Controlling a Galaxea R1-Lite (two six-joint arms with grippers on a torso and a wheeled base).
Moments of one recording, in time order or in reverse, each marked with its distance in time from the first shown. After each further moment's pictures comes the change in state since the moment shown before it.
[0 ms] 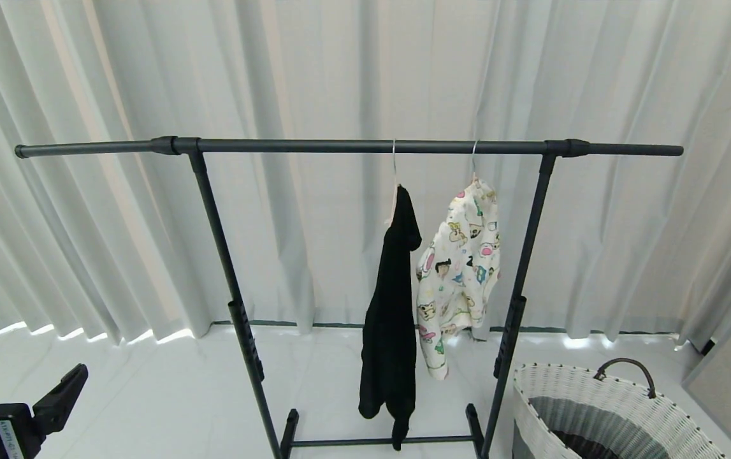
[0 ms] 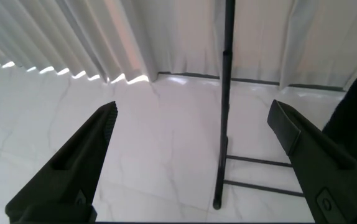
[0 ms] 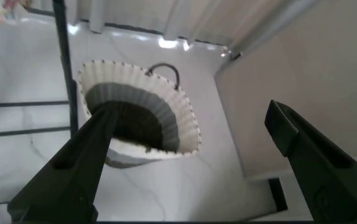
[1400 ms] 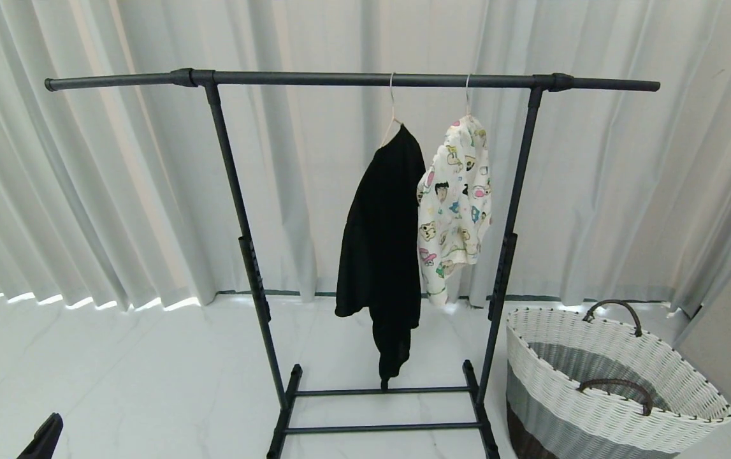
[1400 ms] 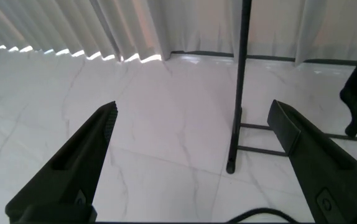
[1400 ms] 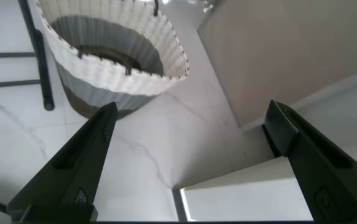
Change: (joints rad) left arm 0.049 -0.211 0.150 0.019 -0.004 0.027; right arm -0.145 -0.276 0.261 0.003 0.009 -0.028
